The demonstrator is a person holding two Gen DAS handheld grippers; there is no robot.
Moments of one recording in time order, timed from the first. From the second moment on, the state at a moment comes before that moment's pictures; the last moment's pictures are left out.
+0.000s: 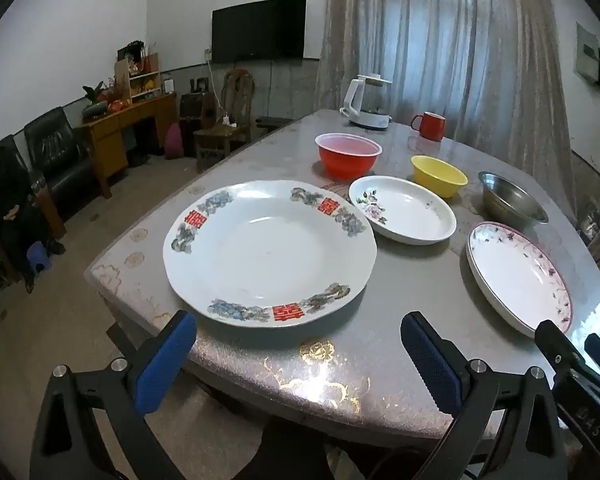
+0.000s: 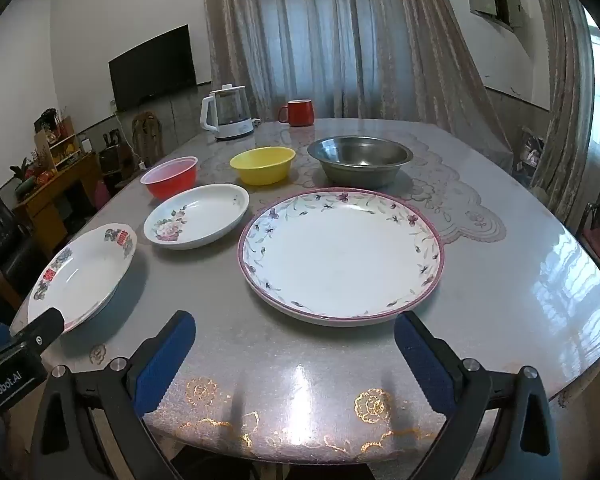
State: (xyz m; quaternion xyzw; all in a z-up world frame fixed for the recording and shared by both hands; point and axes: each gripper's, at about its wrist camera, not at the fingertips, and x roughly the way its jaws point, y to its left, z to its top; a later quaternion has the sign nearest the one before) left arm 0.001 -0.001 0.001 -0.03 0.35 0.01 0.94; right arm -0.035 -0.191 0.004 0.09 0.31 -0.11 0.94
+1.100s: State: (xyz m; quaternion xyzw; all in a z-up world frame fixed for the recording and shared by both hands) left arm 0.001 0.004 -0.010 -0.03 0.36 0.00 0.93; right arm -0.033 -0.189 -0.003 0.08 0.33 -0.11 0.93
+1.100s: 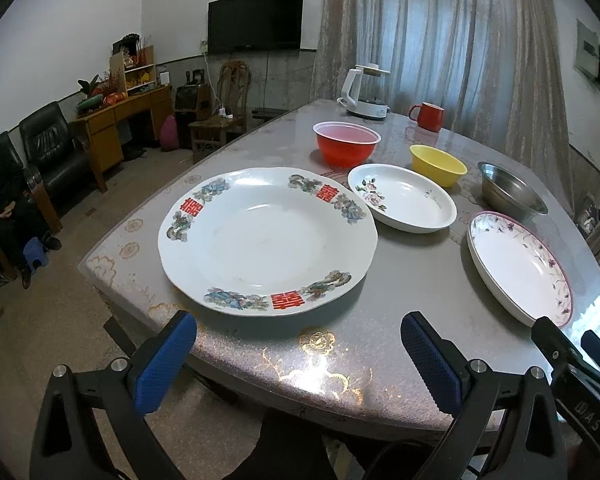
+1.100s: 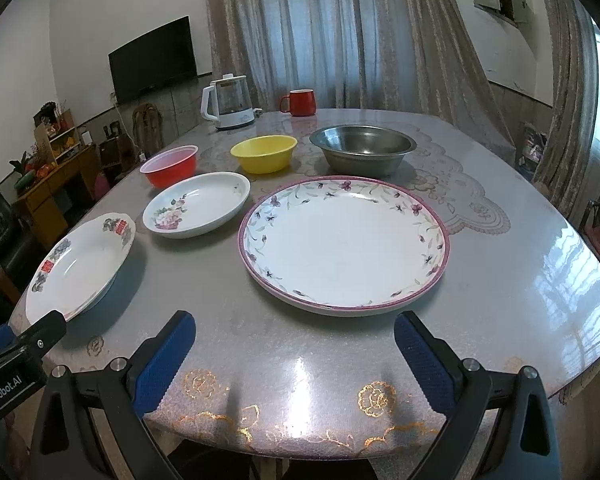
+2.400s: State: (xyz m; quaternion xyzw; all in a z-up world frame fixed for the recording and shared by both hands) left arm 0.005 0.006 -0.018 -0.03 0.38 0.00 0.93; right arm -0.030 -0.190 -0.005 0.08 0.34 -0.11 0.93
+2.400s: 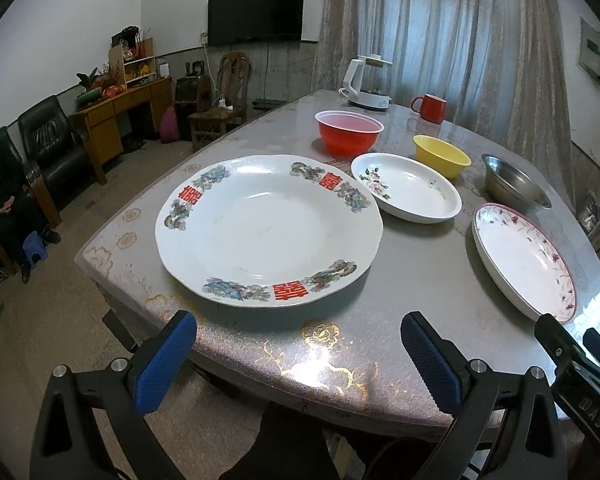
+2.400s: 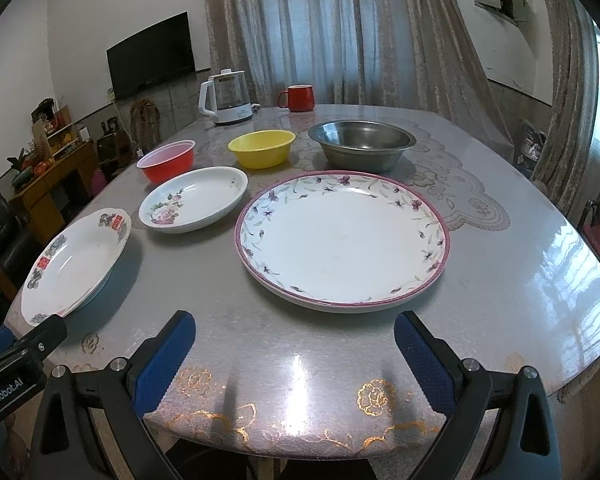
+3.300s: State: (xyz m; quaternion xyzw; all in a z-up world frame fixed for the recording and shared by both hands) left arm 0.014 0.008 -0.021 -0.05 0.40 -0.02 0.92; right arm -0.021 -0.184 -0.014 0.07 0.37 -0.10 0.92
